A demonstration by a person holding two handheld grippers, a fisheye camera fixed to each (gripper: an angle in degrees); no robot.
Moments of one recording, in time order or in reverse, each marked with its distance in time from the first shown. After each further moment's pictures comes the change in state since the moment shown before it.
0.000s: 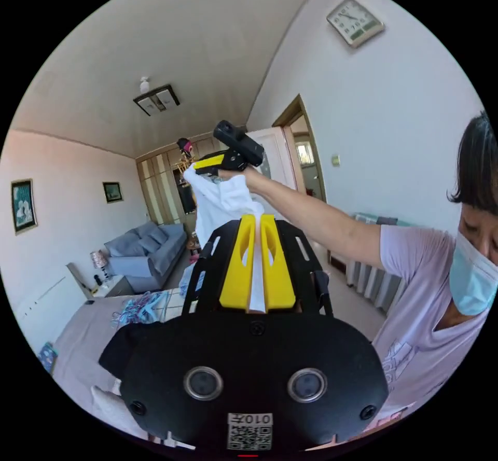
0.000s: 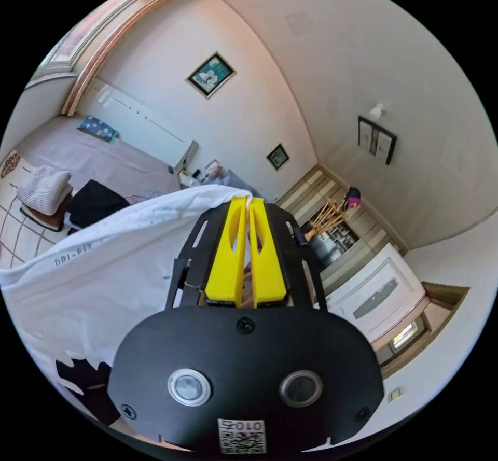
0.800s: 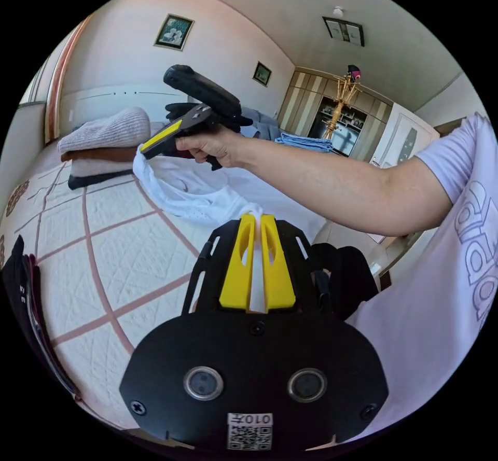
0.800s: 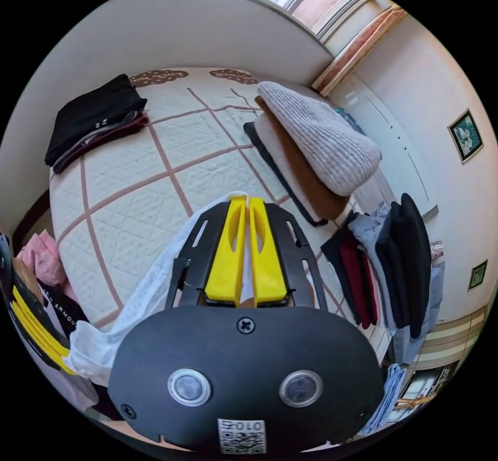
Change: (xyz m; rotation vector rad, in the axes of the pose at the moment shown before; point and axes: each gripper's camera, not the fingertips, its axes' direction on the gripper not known) left arm 0.085 0.519 -0.092 -0.404 -0.570 -0.753; right arm -0.568 0.003 0.053 0.131 -1.092 -0.610
